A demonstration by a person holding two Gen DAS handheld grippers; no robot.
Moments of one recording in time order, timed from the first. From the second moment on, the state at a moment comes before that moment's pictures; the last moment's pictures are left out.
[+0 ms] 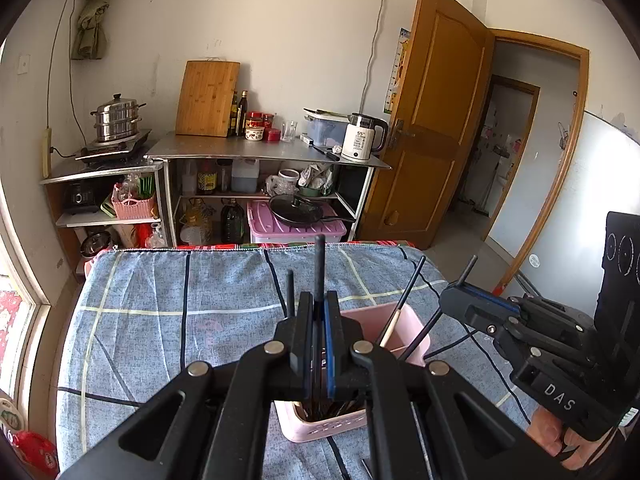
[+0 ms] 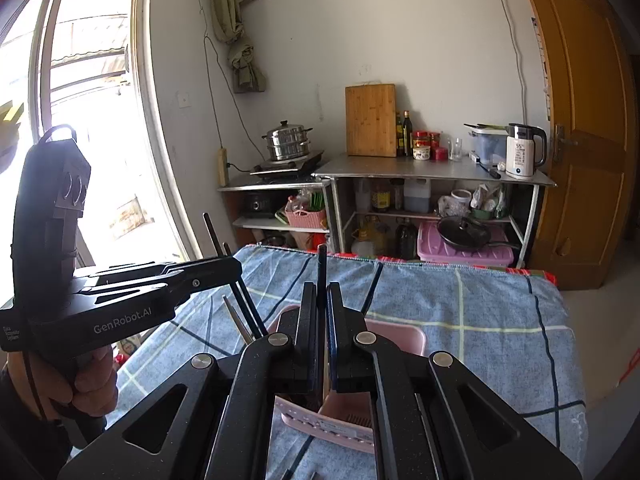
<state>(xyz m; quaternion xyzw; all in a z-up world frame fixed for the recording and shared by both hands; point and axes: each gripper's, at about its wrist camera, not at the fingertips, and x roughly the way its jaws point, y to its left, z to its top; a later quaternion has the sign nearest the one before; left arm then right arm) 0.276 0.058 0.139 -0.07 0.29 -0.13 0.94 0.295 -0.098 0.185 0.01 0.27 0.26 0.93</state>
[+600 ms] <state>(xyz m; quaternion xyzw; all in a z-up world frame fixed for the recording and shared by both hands) 0.204 0.080 0.152 -0.08 0.24 -0.10 0.96 0.248 -0.134 0.196 0.01 0.25 0.25 0.94</state>
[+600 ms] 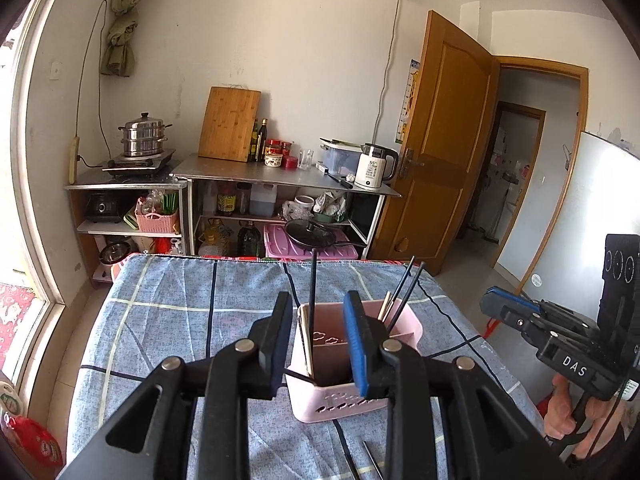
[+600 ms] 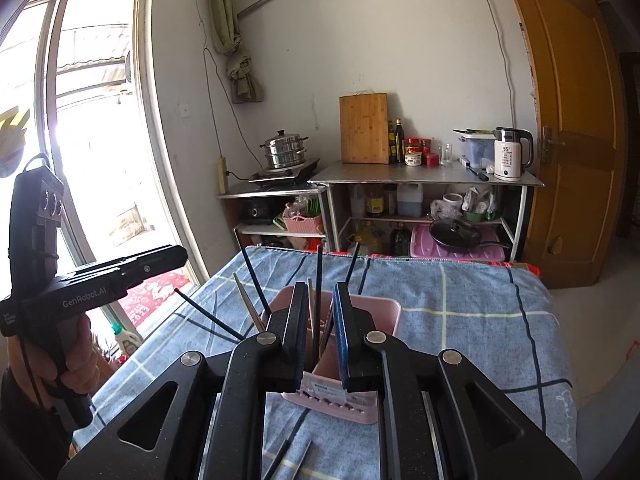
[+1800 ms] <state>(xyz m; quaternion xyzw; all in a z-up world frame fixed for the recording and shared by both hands) 0.131 0.026 0.015 -0.06 0.35 -0.12 0.93 0.167 -0.165 0.090 0.02 0.34 0.23 0.91</state>
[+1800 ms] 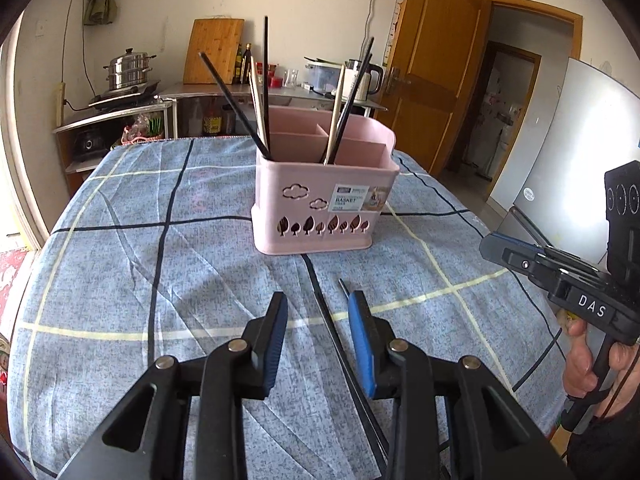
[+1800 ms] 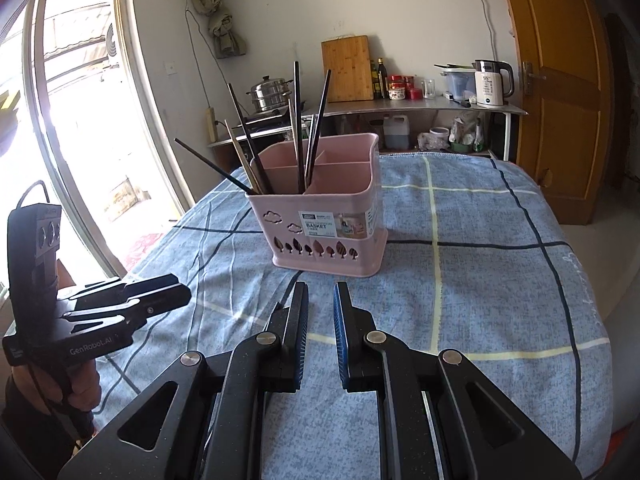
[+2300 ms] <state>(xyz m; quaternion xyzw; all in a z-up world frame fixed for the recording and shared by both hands) 0.171 -0.008 -0.047 -0.04 0.44 -0.12 0.89 0.176 -0.159 0.064 0.02 0.38 0.23 0.90</state>
